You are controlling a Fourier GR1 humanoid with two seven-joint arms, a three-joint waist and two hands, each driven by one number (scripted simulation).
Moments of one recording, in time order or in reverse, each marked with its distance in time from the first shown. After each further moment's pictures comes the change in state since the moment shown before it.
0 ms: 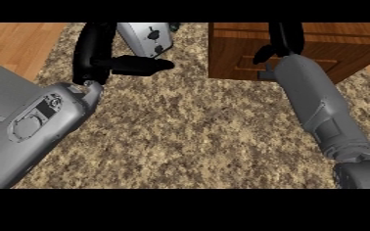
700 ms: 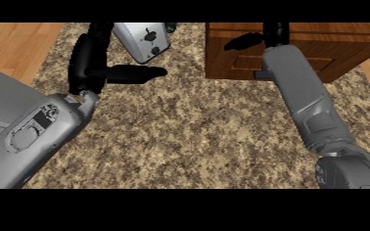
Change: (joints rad) left arm 0.088 0.000 0.027 -0.032 -0.023 0.009 -0.025; right arm -0.072 0.084 -0.266 -0.032 -0.330 0.191 -0.188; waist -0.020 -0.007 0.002
